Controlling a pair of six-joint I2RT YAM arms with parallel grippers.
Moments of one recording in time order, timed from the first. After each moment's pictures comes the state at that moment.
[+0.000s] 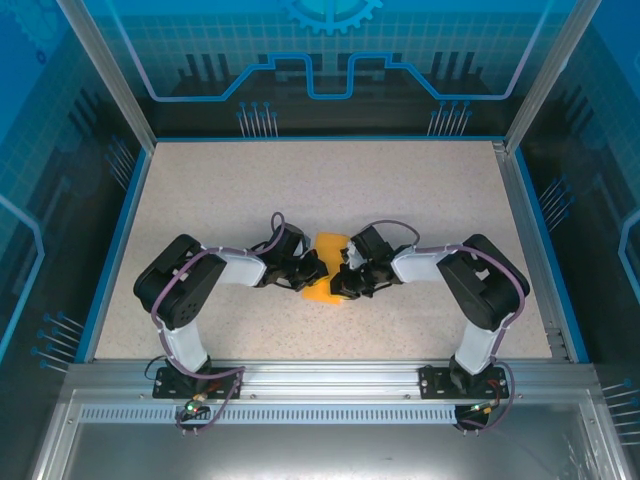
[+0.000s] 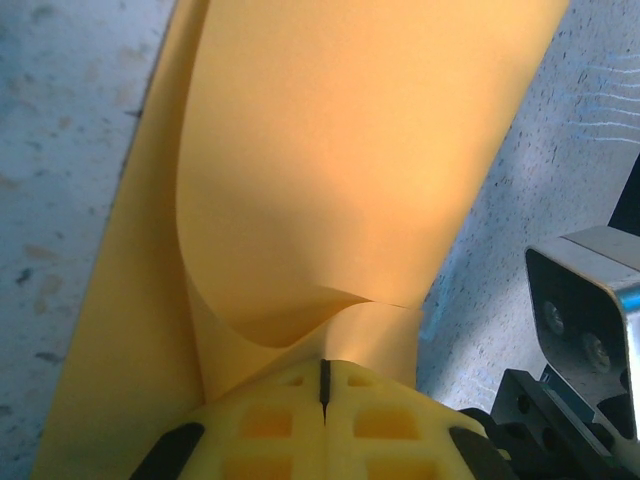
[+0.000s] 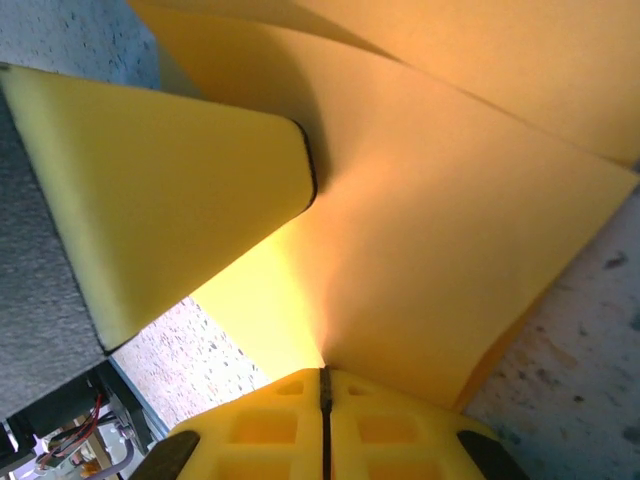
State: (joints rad) left arm -0.55 1.80 0.75 0.18 0.48 -1.10; right arm 0.63 1.79 0.81 -0.11 -0.61 0.78
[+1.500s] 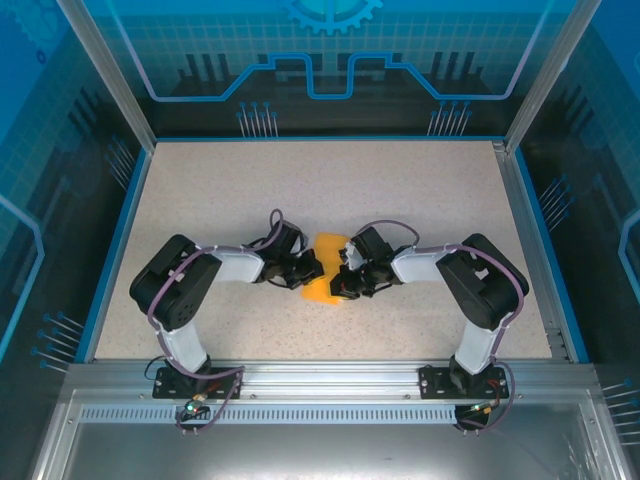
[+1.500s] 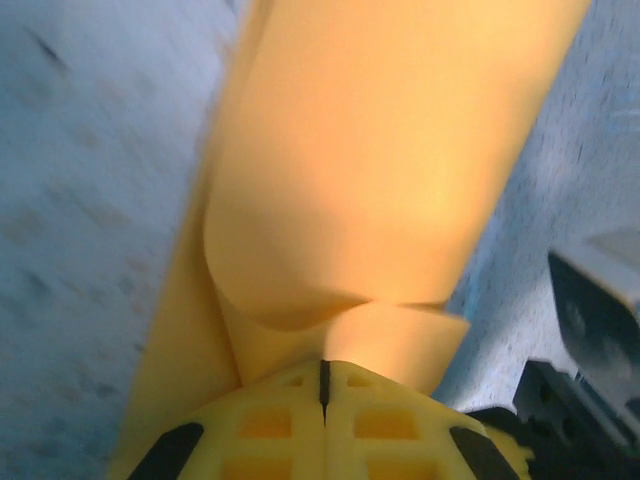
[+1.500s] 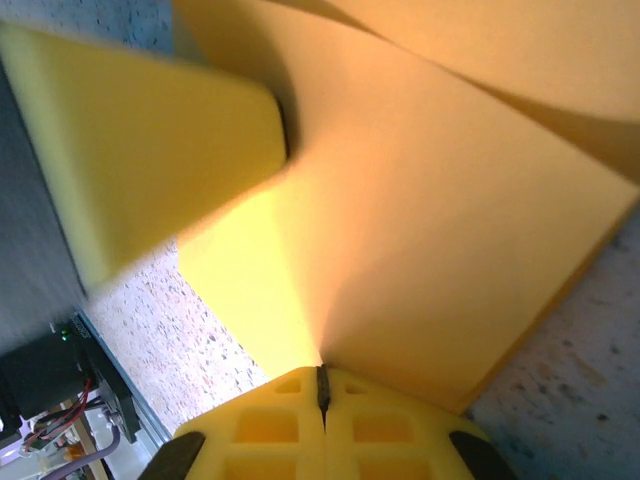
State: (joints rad) left arm -0.51 1.79 0.78 0.07 0.47 -1.00; right arm 0.63 1.79 0.80 -0.11 -0.62 0.72
